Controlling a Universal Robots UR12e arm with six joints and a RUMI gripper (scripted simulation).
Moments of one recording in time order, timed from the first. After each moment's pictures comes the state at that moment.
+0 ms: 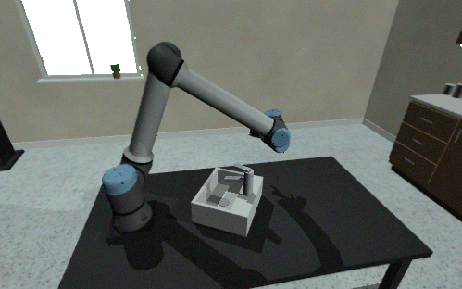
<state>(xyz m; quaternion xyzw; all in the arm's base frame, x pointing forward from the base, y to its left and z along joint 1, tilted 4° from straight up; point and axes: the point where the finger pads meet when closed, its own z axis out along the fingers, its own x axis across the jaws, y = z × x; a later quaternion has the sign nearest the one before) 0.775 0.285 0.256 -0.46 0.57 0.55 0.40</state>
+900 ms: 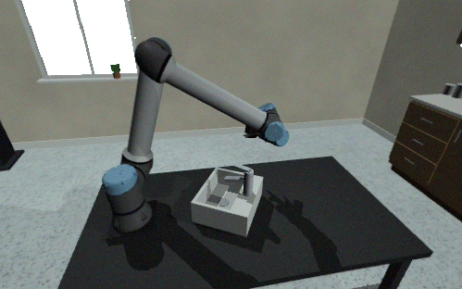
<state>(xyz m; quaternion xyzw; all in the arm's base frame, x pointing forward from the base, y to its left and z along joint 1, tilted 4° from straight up) 0.726 0.268 0.266 -0.50 0.58 0.55 0.33</state>
